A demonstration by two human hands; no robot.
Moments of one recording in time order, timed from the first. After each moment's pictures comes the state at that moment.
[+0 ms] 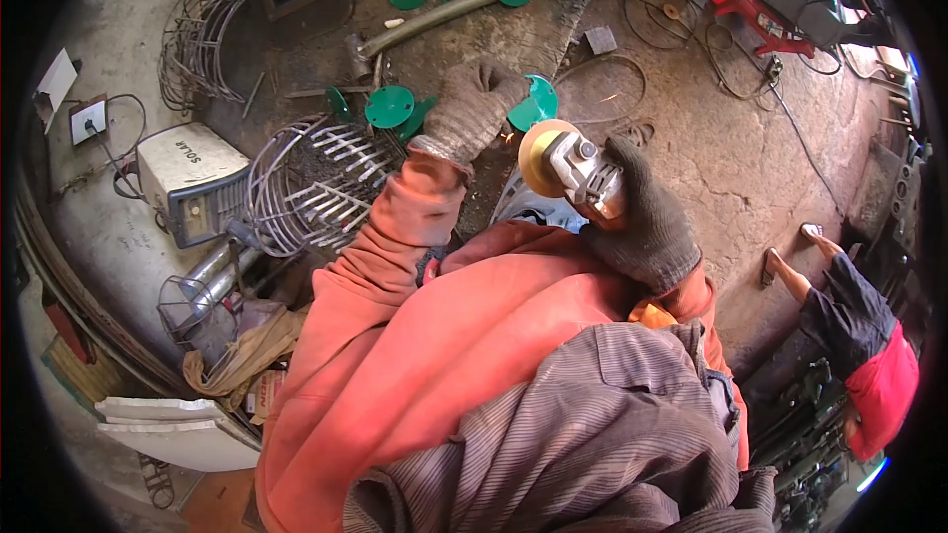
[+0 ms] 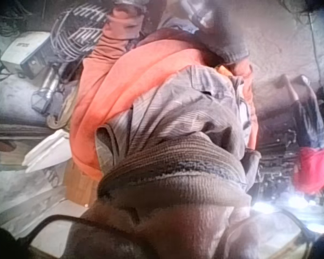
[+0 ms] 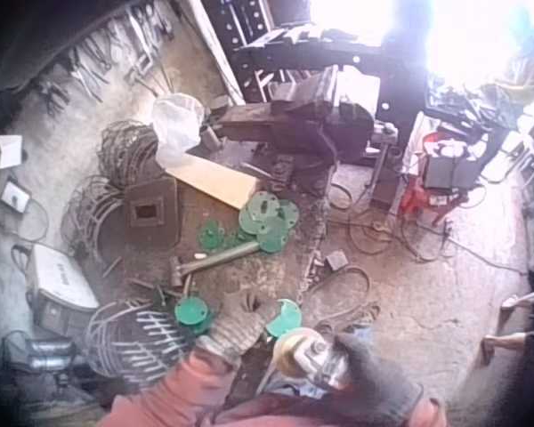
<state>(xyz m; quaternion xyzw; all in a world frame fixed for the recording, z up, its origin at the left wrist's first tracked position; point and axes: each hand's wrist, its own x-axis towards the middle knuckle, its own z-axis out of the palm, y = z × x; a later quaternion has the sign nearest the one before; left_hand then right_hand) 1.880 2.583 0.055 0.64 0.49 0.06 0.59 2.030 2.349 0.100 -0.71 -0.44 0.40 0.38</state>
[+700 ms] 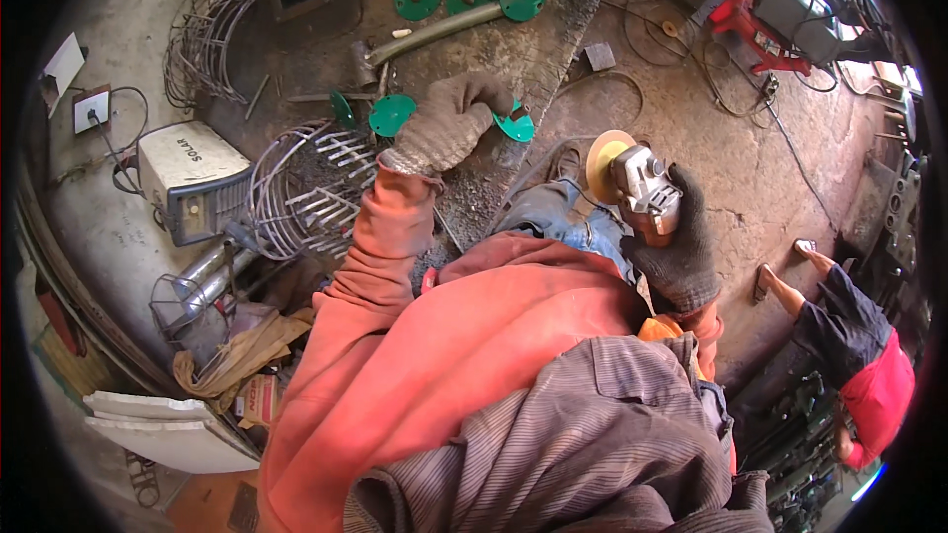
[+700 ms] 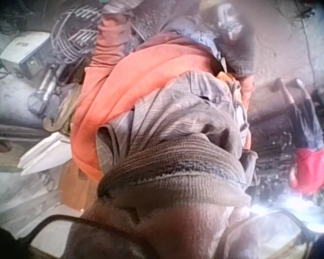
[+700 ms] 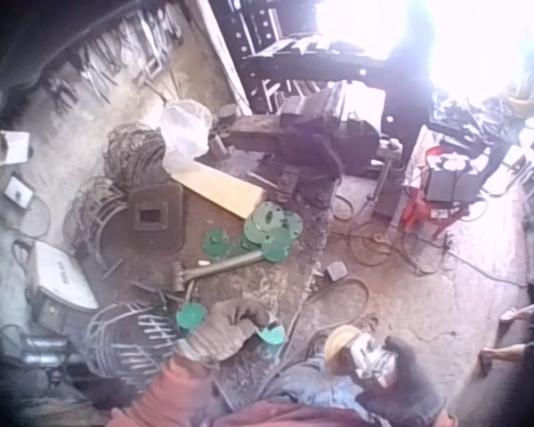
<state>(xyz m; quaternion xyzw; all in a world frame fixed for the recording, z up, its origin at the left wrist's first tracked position) 1.847 2.608 0.062 0.70 0.34 0.06 0.63 2.046 2.297 0.071 -0.71 -0.26 0.42 0.50</state>
